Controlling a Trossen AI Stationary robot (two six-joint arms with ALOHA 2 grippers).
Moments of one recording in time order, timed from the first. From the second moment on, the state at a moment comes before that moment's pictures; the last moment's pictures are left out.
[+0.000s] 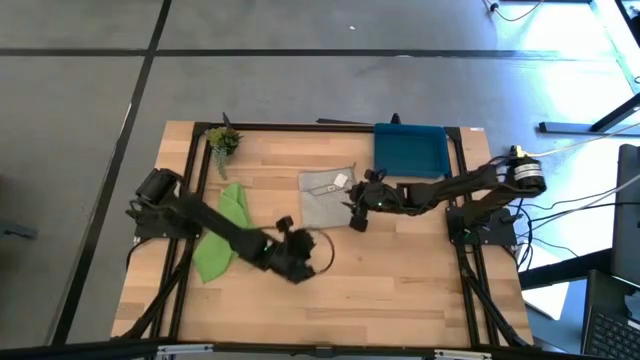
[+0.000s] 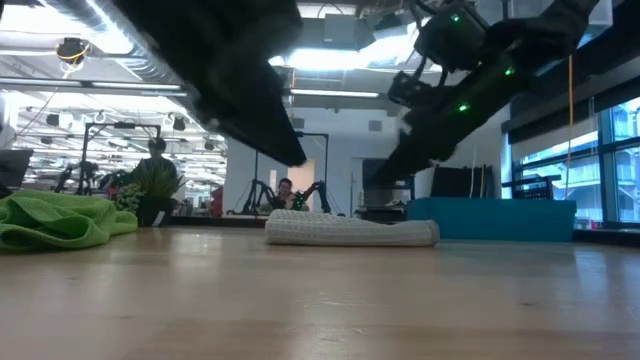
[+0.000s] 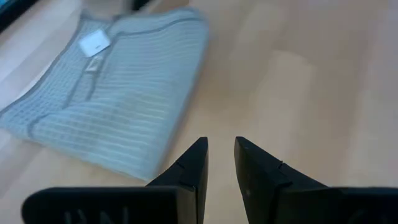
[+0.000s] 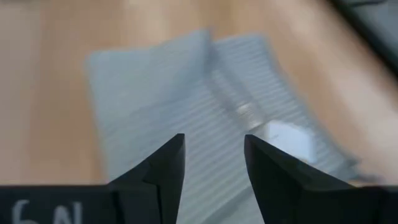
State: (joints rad) left arm -0.41 1.79 1.09 -0.28 -0.69 -0.65; right arm -0.02 1.54 0.67 0.19 0.27 0.05
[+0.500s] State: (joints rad) left arm -0.22 1.87 1.09 -0.29 -0.49 -0.60; right arm -0.02 1.66 0.66 0.12 0.14 0.05
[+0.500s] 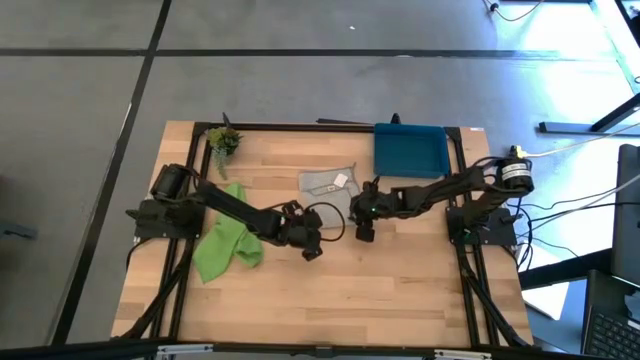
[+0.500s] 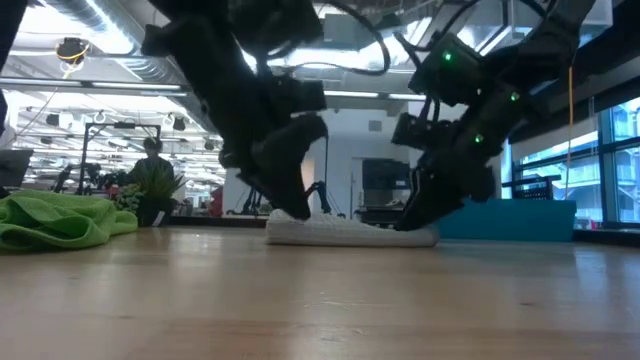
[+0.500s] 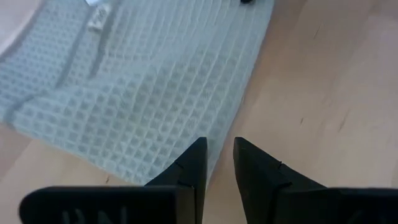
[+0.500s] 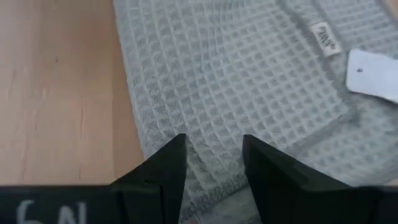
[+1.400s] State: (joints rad) left arm -0.46 1.89 1.09 -0.37 -0.04 -0.73; right arm 0.24 1.68 0.66 0.22 -0.11 0.39
